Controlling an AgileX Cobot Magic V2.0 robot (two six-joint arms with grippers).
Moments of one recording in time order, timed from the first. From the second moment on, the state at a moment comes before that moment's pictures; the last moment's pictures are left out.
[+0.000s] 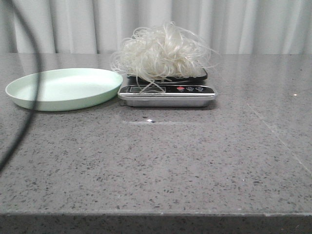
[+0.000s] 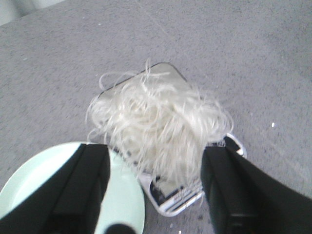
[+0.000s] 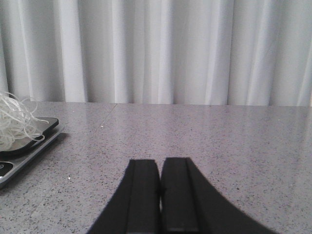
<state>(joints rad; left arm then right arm) -0.60 1.44 -1.58 -0.04 0.90 0.02 0.00 -0.01 0.03 0.06 -0.07 0.00</state>
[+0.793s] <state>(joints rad) -0.60 0.40 -0.67 -0.03 0.64 0.02 0.00 -0.01 0.03 0.06 -0.07 0.00</state>
